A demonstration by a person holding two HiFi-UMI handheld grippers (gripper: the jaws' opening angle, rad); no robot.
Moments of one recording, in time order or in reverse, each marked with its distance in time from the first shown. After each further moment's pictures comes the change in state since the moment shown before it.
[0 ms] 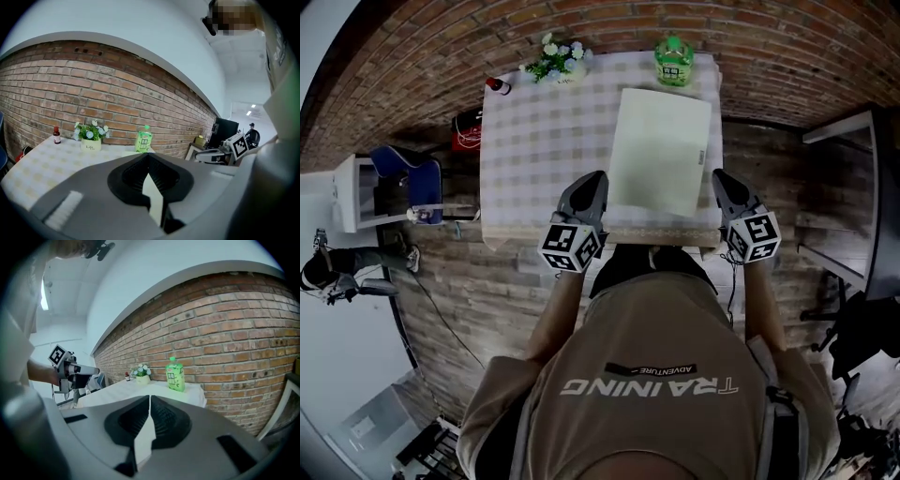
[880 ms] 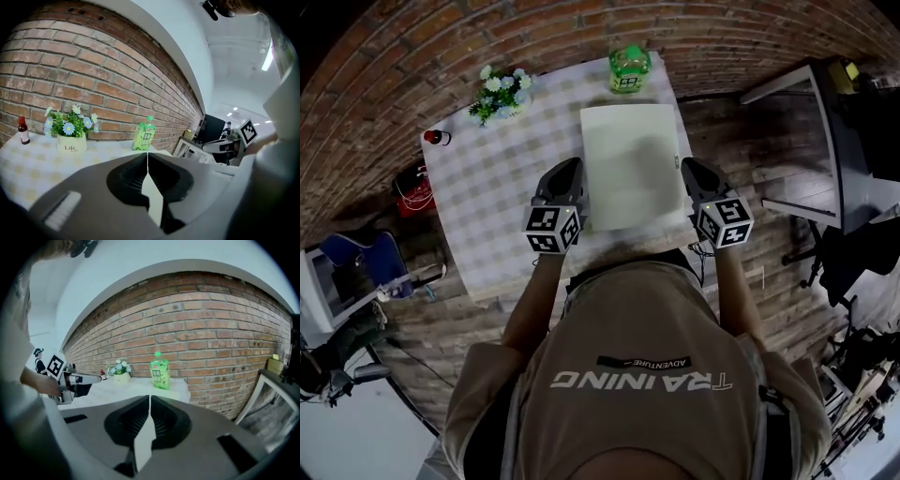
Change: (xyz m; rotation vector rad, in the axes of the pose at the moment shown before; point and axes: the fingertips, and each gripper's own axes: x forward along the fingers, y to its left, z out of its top) left arm 0.104 0.073 -0.011 0.001 0.120 -0.240; right arm 0.054 -0.006 0.016 0.114 0.117 -0.302
